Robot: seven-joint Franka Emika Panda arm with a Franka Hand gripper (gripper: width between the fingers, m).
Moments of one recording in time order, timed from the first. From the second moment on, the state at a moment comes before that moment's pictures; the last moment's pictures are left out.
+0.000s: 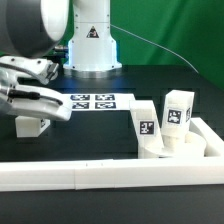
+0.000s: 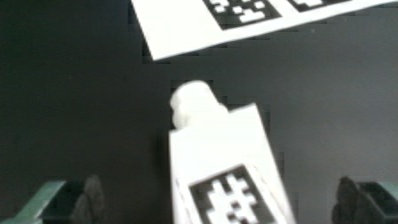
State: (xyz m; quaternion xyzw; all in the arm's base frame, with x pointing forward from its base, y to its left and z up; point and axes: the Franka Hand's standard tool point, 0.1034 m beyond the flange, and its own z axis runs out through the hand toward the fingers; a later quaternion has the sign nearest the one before) arm 0.478 -0.144 0.020 -0.85 0.18 0.48 0.10
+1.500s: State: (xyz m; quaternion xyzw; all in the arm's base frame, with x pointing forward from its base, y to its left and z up) arm 0.512 -0.127 0.080 -0.88 0.17 0.43 0.10
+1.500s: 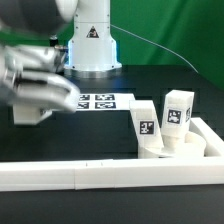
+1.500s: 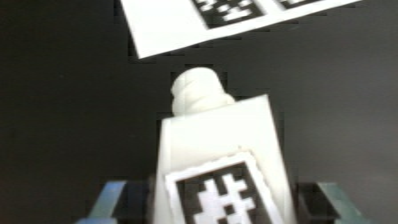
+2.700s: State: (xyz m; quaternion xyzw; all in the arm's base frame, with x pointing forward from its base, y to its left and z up) arm 0.598 -0.062 0.181 -0.97 0.22 0.12 0.05
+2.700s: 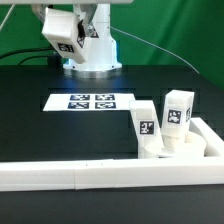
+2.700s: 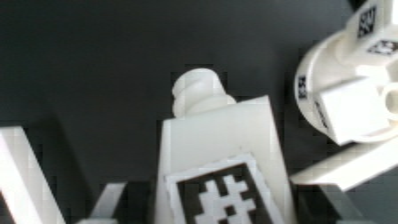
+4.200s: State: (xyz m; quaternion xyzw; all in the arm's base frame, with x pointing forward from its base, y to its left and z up) arm 0.631 0.109 0.129 -0.91 0.32 -0.25 0.07
